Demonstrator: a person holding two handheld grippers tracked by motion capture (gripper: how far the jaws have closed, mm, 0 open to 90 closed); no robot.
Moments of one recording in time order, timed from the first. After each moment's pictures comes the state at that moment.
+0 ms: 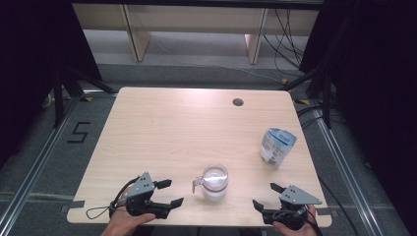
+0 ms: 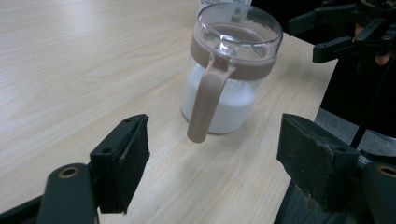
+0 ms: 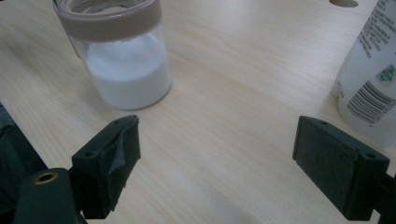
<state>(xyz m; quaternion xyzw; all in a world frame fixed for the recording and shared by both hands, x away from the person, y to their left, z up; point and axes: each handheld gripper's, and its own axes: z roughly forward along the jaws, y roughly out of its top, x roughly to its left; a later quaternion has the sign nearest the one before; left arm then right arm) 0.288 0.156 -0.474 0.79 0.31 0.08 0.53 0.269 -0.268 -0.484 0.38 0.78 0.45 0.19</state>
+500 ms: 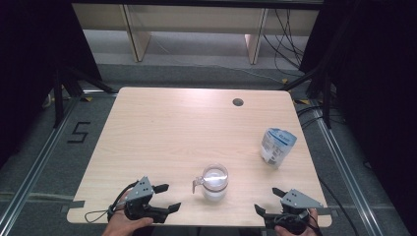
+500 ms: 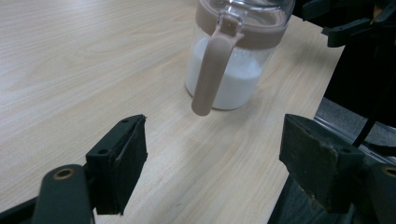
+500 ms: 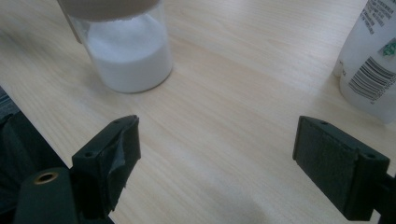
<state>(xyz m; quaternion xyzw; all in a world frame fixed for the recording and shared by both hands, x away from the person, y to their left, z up) 0.284 0.160 -0.488 0.79 0.31 0.07 0.51 0.260 -0.272 -0.487 0.38 0.79 0.44 0.18</state>
